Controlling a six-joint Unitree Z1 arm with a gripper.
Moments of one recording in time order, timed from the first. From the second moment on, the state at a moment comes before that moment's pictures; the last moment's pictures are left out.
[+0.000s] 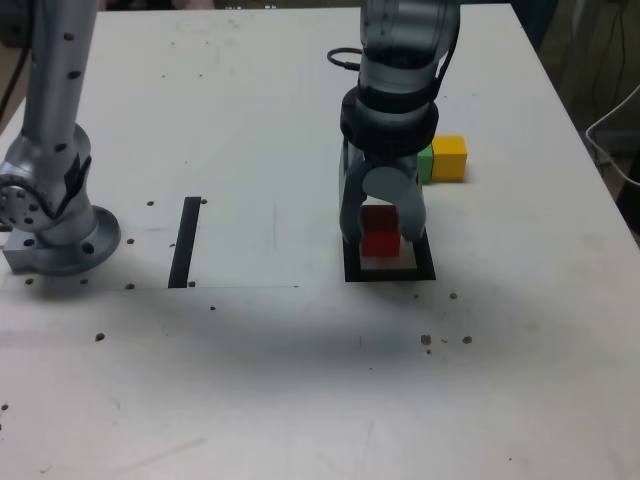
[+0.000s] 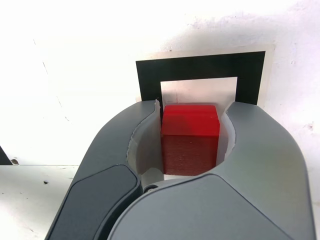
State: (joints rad) arm -0.08 2.02 -1.44 1.08 0.07 -0.07
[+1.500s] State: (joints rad) arm -0.08 1.95 -1.42 1.09 0.10 0.04
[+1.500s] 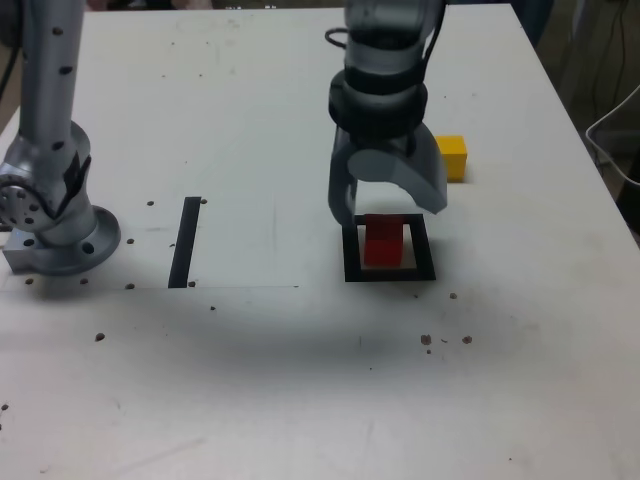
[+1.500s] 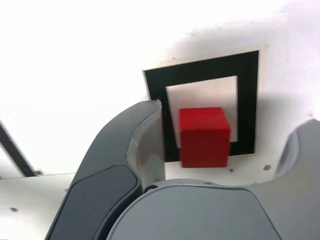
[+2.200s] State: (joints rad) arm -0.02 1.92 -1.49 1.32 0.11 0.17
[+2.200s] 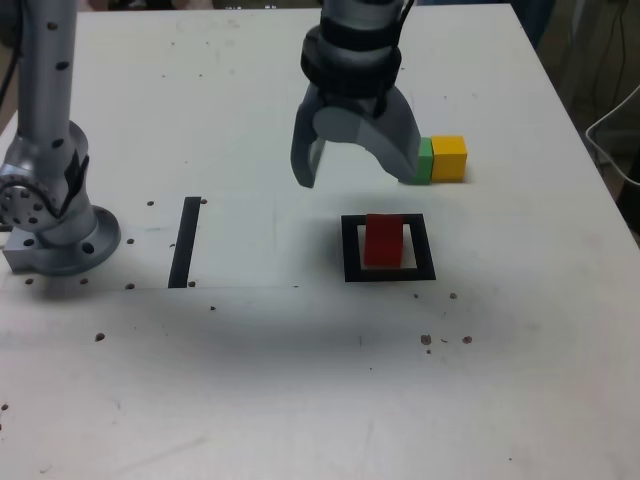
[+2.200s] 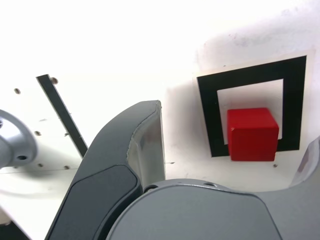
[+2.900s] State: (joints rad) arm 0.12 1.92 -1.66 1.38 0.20 0.53
